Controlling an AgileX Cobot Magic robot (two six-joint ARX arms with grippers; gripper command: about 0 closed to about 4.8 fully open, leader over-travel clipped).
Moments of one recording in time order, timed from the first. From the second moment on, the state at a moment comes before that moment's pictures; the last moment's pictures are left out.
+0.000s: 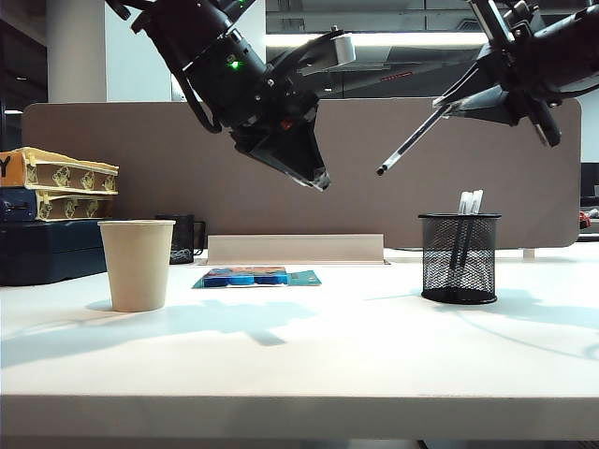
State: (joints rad) left arm -0.62 1.69 1.29 -0.29 0.22 0.46; right arm 0.09 1.50 0.91 0.43 -0.61 0.71
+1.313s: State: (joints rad) left arm -0.62 1.69 1.29 -0.29 0.22 0.46; right arm 0.03 1.68 1.07 0.16 -0.46 0.28
